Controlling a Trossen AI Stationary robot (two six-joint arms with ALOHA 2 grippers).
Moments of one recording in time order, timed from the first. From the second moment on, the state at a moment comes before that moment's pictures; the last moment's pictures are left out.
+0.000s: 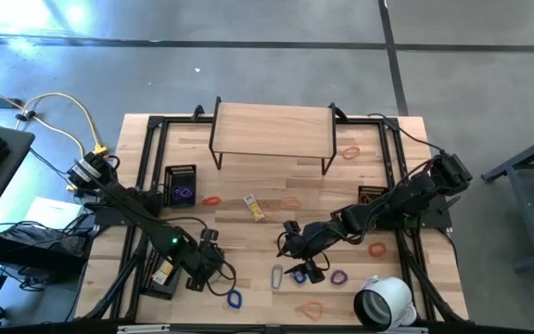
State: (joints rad) left arm -0.68 1.55 0.85 -0.39 -0.19 -0.46; right arm 0.39 1.64 0.98 0.11 -0.11 0.10
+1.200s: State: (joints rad) left arm -0.66 1.64 0.85 -0.31 -0.17 -0.39; right arm 0.39 1.64 0.98 0.11 -0.10 0.08
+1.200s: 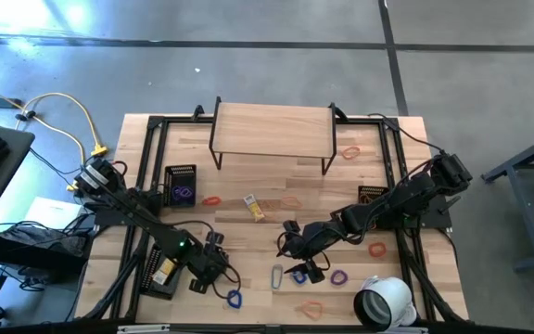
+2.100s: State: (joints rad) left arm -0.66 1.59 0.86 -0.33 -0.19 -0.37; right arm 0.39 1.64 0.98 0.13 -0.05 0.13
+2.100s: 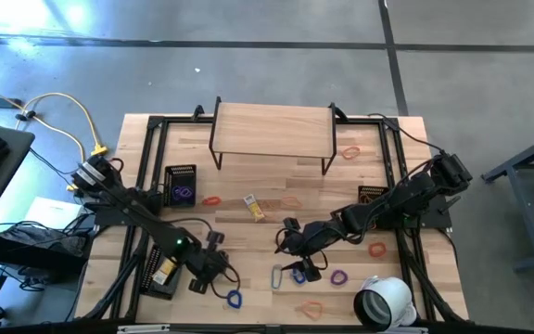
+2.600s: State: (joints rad) left arm -0.65 1.44 0.92 -0.11 -0.86 -0.61; right arm 0.39 1.64 0.98 0.11 0.06 0.08
